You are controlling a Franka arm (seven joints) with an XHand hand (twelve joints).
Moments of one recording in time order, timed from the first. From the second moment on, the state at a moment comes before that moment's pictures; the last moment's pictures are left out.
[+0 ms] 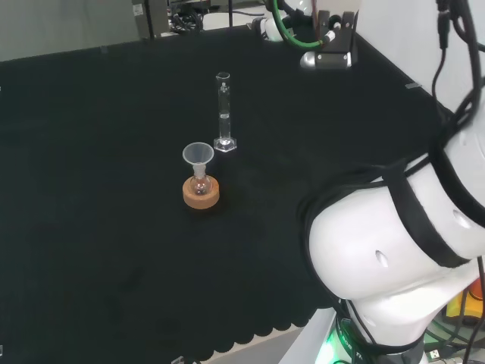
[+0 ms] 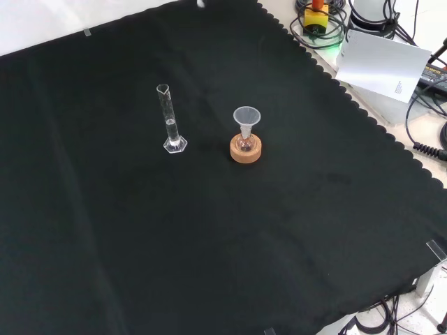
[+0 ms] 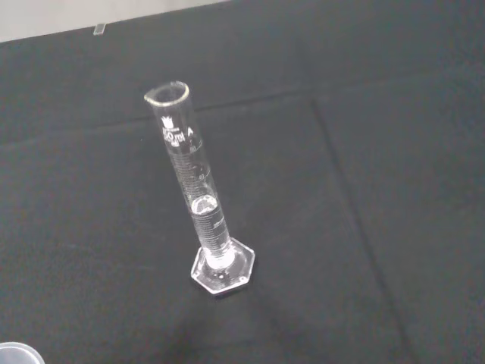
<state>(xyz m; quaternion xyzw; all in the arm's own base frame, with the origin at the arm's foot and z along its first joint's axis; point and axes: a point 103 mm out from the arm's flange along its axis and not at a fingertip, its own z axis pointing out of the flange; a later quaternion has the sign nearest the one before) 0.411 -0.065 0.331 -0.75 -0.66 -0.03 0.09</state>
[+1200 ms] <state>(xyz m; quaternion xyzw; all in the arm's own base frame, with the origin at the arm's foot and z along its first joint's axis) 0.459 -0.073 0.266 -0.70 -0.69 -0.08 0.14</state>
